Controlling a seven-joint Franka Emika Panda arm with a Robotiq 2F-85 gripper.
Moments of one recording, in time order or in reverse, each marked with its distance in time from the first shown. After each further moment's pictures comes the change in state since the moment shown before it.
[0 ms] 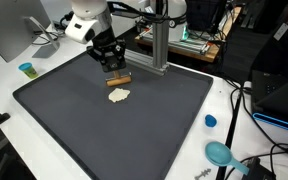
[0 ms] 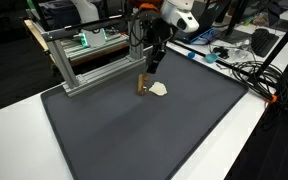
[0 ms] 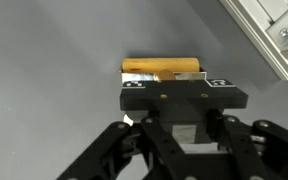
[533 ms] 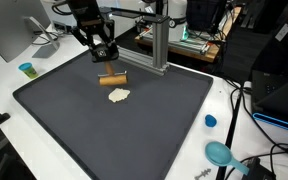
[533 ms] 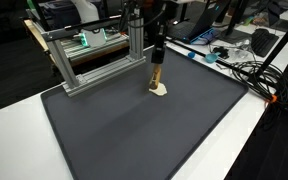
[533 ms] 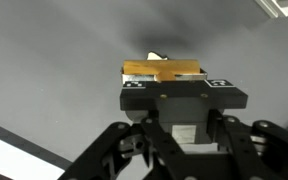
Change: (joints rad) arm -0.078 -0.115 0.001 -0.018 0.225 0.081 0.017
